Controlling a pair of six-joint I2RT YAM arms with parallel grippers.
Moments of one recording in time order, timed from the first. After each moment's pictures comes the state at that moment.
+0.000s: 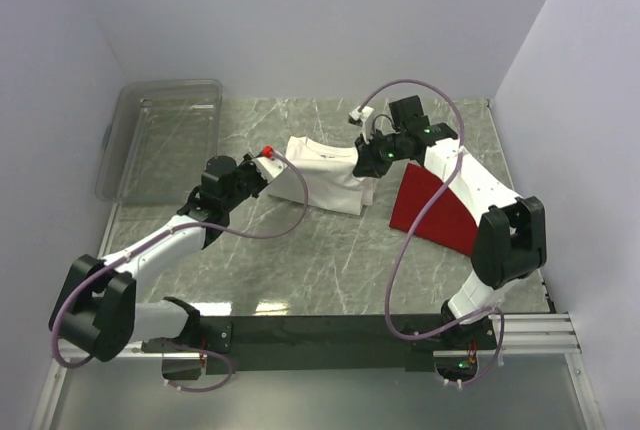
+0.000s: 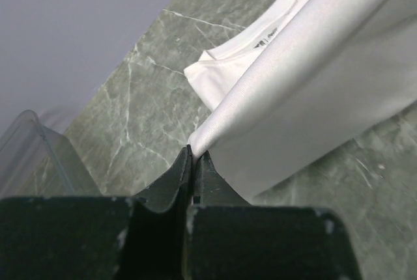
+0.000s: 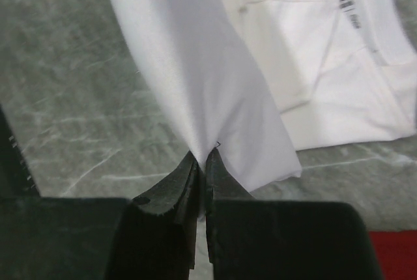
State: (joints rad) left arm -0.44 1.25 0.67 0.35 0.13 0.54; right arm 0.33 1.65 1.40 -0.65 -0.62 -0.43
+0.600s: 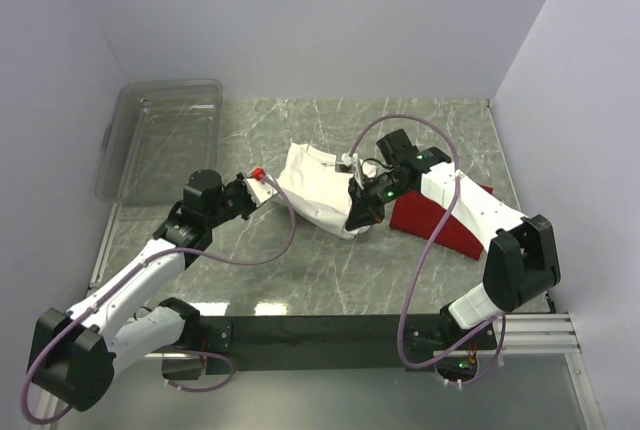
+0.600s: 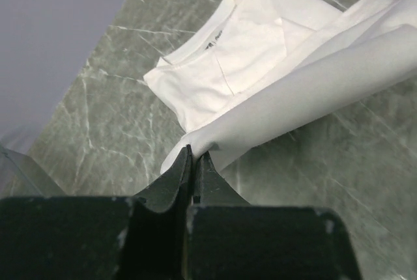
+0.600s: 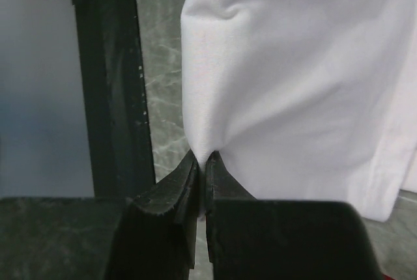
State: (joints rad) left arm -0.44 1.00 0.61 0.09 0.33 0.57; right arm 0.44 1.51 1.20 -0.87 -0.90 -0.58
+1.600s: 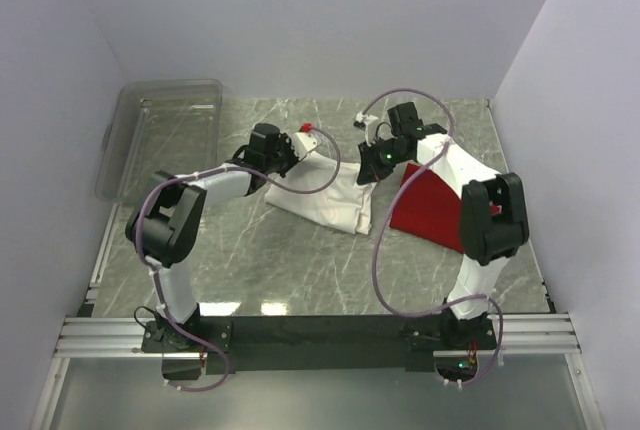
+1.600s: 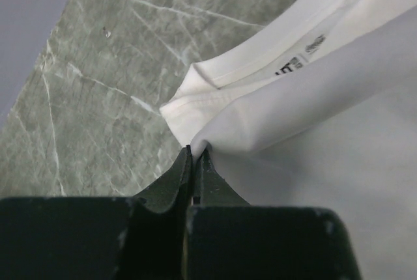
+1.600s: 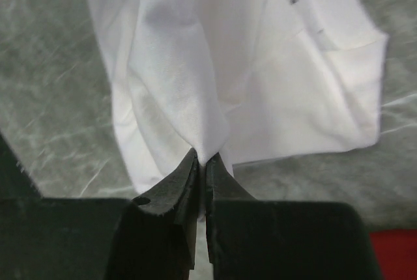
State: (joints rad) left arm -0.45 1.82 1.11 0.21 0.22 0.58; right arm 0.27 1.78 1.36 -0.65 -0.64 -0.31
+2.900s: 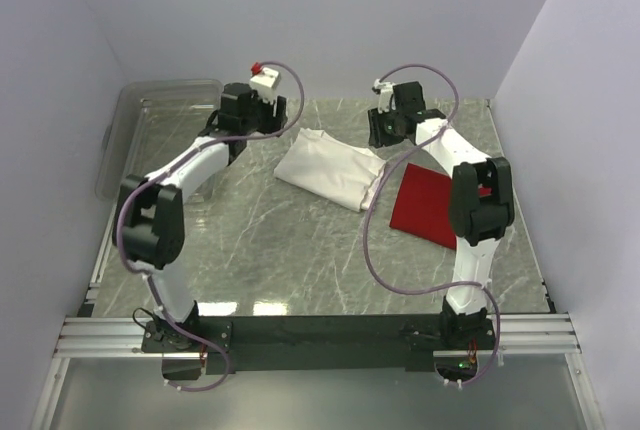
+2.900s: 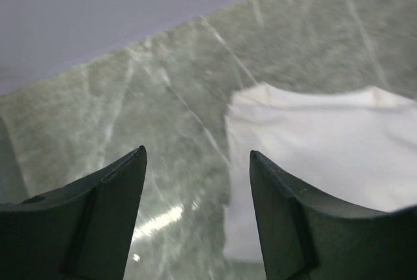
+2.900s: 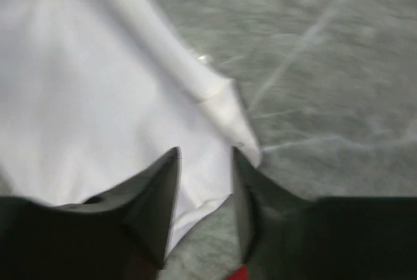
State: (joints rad) left arm -0.32 1.85 1.42 0.09 0.09 0.05; right arm 0.23 2.02 1.62 -0.42 -0.14 -0.02
